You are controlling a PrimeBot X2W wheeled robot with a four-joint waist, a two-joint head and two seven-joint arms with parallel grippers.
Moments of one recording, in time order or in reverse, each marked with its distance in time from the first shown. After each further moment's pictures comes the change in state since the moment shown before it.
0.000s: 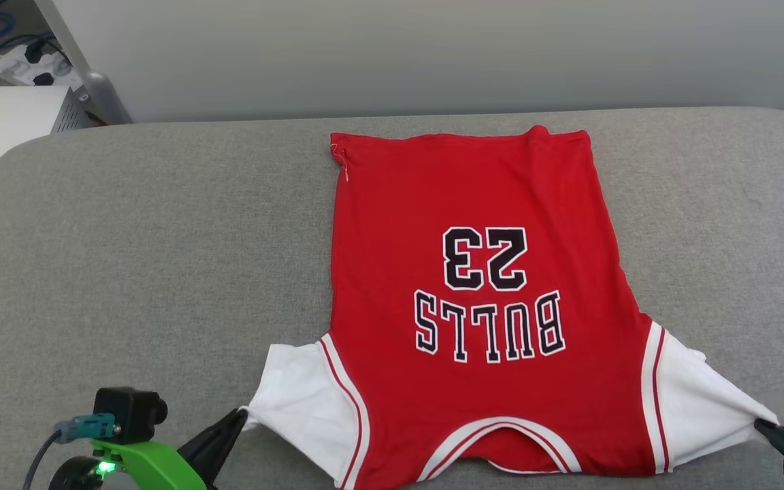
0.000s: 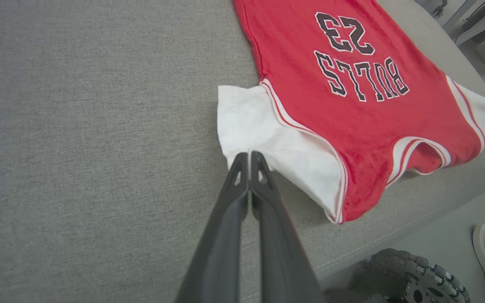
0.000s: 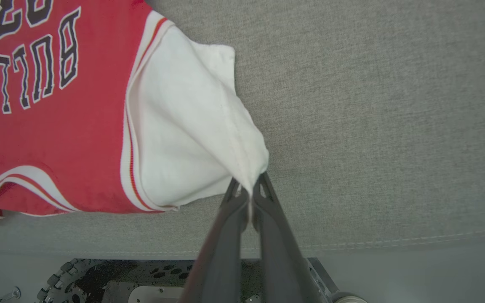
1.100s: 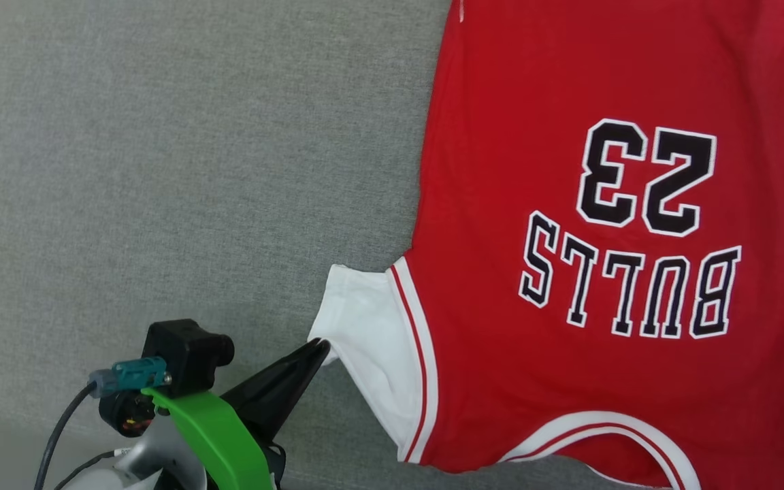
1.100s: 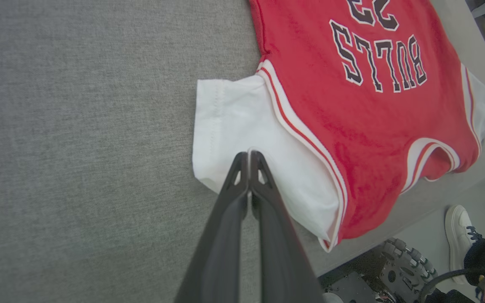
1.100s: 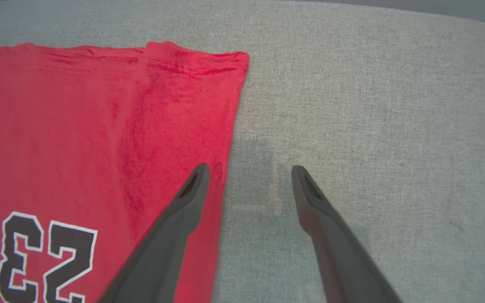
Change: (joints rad) left arm -0.168 -0.005 -0.052 -0.332 0.080 0.055 0.139; right arm -0.985 -0.216 0.130 0.323 -0.134 0.000 0.193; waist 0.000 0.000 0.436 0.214
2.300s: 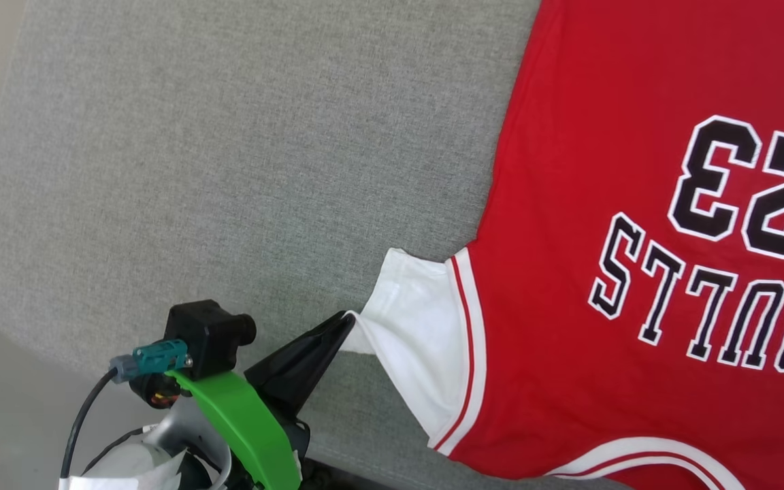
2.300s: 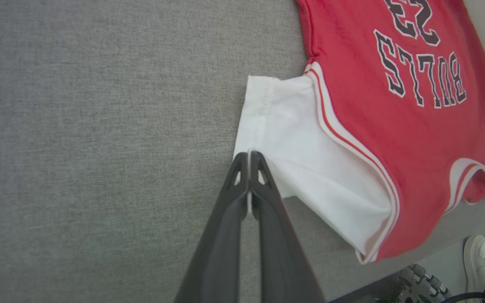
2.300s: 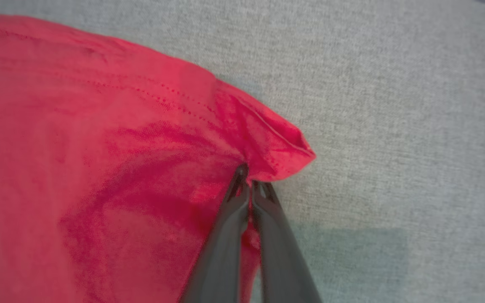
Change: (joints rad) left arm -0.075 -0.086 -0.030 0.081 0.033 -0.062 -0.064; right arm -0.108 -0.081 0.070 0.183 -0.109 0.000 0.048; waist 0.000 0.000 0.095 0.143
